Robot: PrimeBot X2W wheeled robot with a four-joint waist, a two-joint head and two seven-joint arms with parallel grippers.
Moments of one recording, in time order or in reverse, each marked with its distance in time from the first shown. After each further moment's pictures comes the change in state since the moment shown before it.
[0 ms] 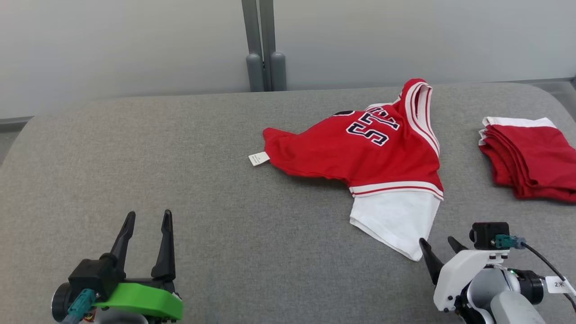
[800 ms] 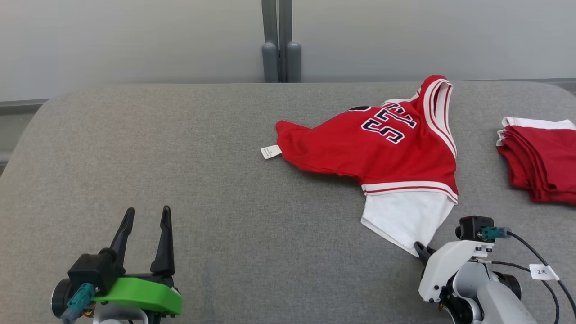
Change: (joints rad) left arm -0.030 0.001 -0.004 0.031 -0.012 -0.002 -0.001; right arm -0.116 0.066 -0.021 0.201 0.110 -0.001 0.071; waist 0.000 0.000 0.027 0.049
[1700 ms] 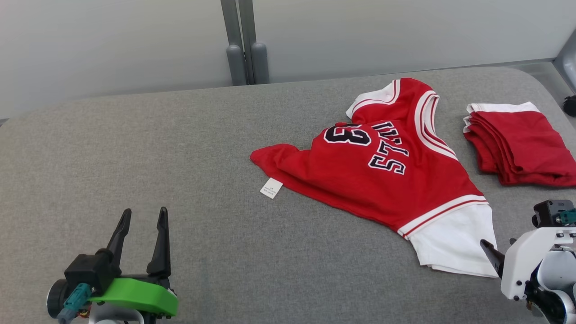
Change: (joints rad) left arm 0.001 0.021 -0.006 0.003 -0.010 0.005 0.000; right arm 0.177 -0.263 -0.095 -0.426 -0.002 0.000 0.388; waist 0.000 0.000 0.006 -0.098
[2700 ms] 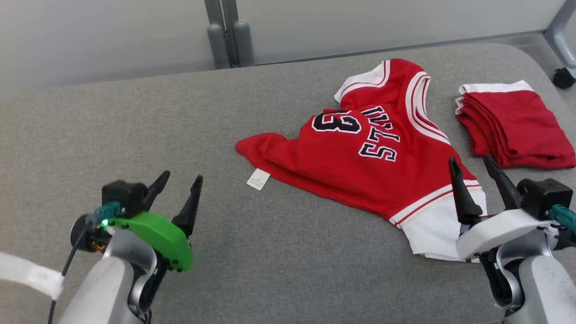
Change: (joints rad) left arm -0.230 0.037 -0.119 0.085 -0.055 -0.091 0.292; right arm -0.075 0.171 0.046 -0.092 -0.151 0.000 -0.639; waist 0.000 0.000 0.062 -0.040
